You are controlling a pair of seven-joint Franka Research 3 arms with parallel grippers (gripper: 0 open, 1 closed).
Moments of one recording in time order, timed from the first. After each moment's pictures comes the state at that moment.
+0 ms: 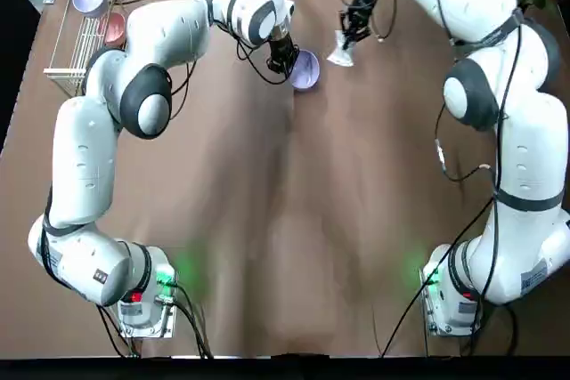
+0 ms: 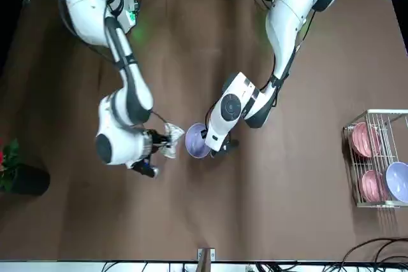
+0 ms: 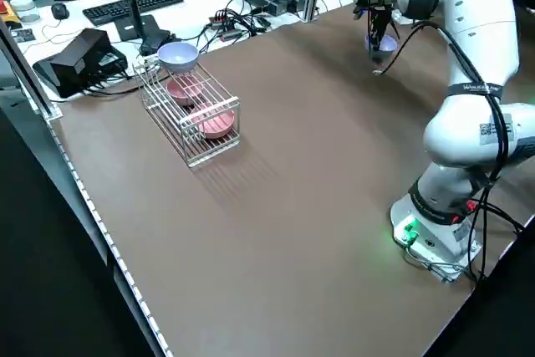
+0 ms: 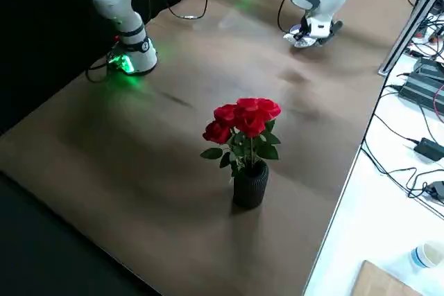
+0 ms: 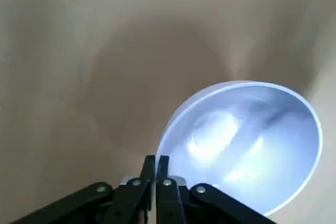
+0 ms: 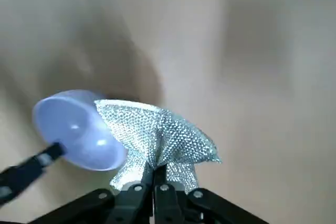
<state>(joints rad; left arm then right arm) -0.45 0.84 -0.30 -1.34 0.02 2.18 -1.00 0.41 0.74 -0.13 -1.29 0.56 1.76 0.32</state>
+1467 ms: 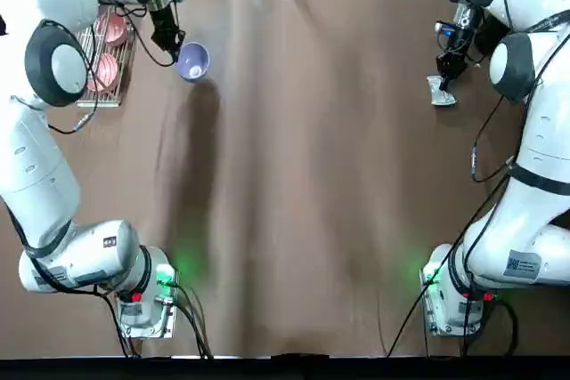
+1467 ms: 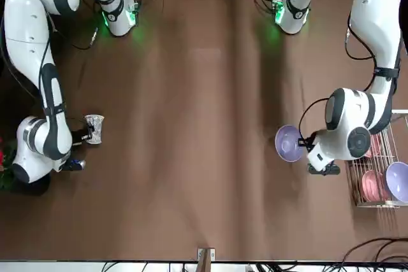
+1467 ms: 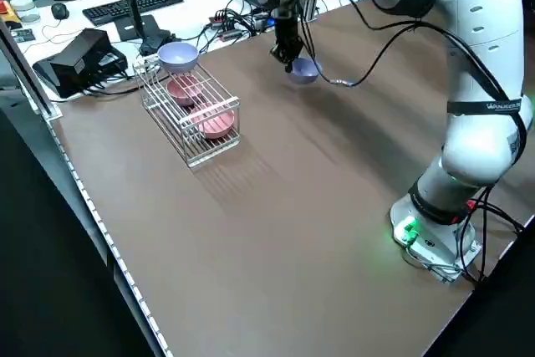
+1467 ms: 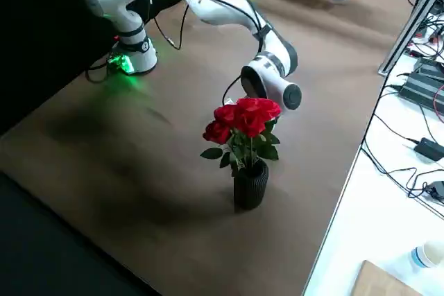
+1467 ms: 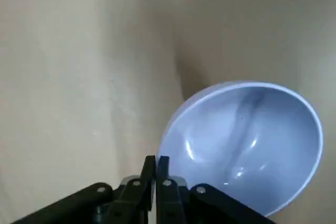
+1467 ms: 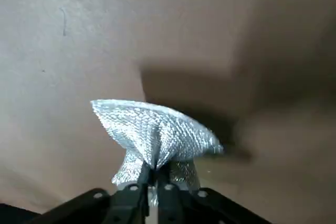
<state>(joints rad) 0.18 0.58 -0.30 -1.66 0.14 1.97 -0.12 -0.08 0.84 -0.13 -1.38 0.18 1.53 -0.32</state>
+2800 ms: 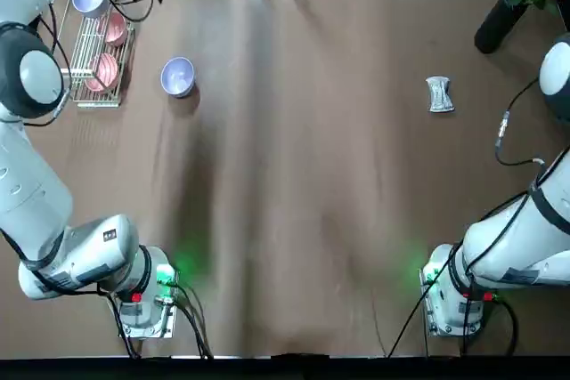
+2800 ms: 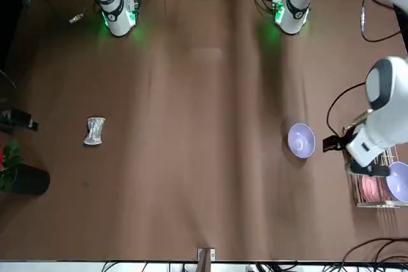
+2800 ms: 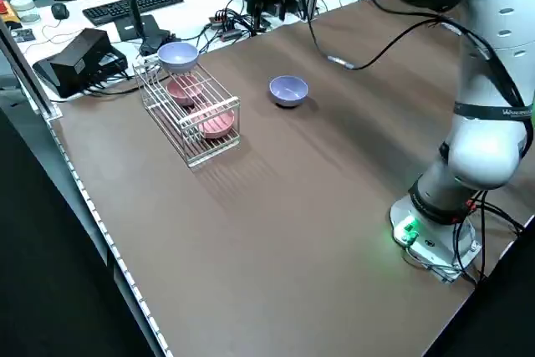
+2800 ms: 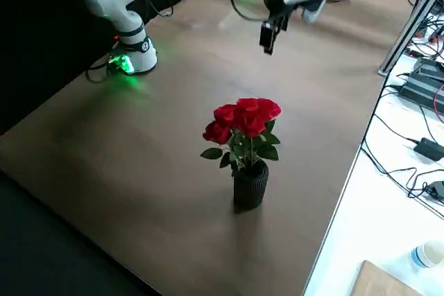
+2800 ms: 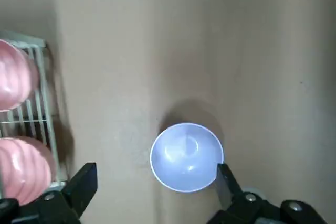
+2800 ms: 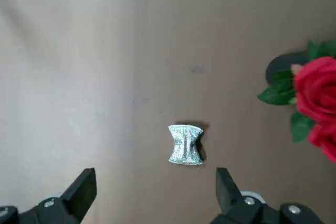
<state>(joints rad) 0.29 0.41 -0.38 -1.52 0.14 1.92 -0.02 -0.07 0.35 -0.12 -1.18 0.17 1.52 -0.21</state>
